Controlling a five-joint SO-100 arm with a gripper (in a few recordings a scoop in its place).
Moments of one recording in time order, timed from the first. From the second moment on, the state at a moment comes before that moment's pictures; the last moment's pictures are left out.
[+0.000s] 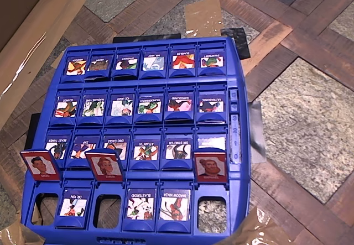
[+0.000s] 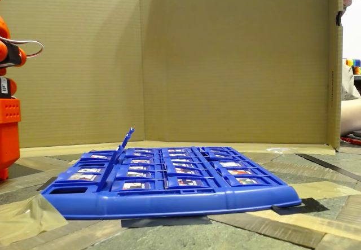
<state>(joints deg) 6.5 189.7 179.5 -110.7 171.9</state>
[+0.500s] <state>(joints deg) 6.3 189.7 179.5 -110.7 174.4</state>
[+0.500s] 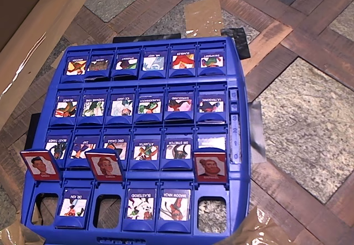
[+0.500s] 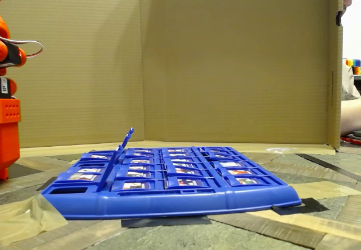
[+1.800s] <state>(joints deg) 6.3 189.6 175.7 -74.4 174.4</state>
